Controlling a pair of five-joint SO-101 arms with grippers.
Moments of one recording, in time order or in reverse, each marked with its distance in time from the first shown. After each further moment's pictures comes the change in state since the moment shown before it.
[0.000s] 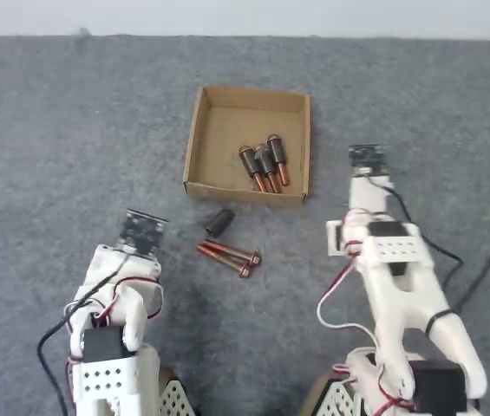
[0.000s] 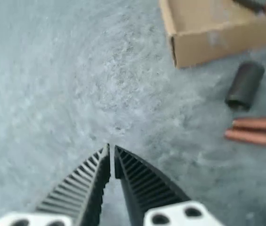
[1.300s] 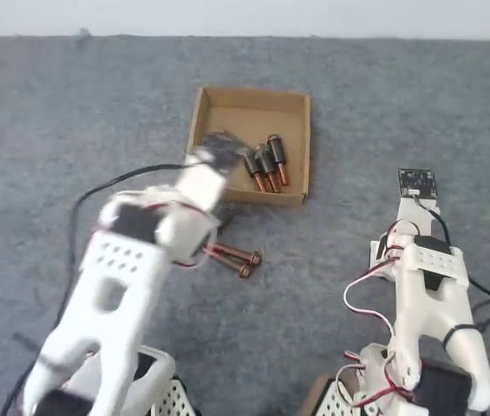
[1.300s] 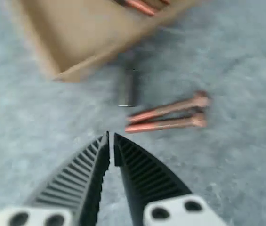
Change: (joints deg) left arm 26.3 65.6 -57.3 19.3 5.8; right arm 16.3 0.0 5.5 0.7 9.8
